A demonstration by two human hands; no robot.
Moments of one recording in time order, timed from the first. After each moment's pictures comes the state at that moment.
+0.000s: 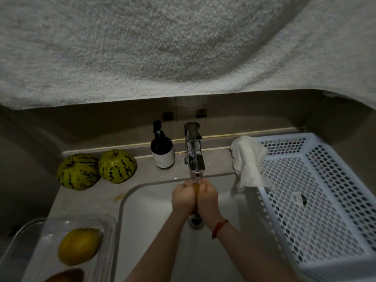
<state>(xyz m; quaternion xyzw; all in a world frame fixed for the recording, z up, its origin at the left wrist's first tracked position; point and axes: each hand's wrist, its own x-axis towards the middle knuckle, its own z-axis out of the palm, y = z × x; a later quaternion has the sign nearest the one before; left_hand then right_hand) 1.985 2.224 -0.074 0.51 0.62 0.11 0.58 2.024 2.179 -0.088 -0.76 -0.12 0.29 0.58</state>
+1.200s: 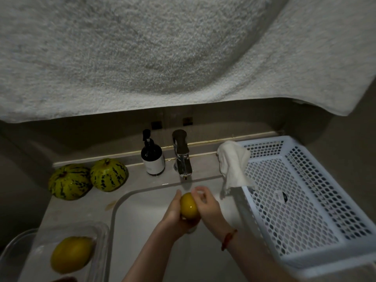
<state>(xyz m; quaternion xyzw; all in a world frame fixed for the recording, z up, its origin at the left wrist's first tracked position) 1.962 2.192 -0.052 0.20 0.52 0.07 0.83 2.032 2.129 -0.061 -0.77 -0.23 0.31 0.51</state>
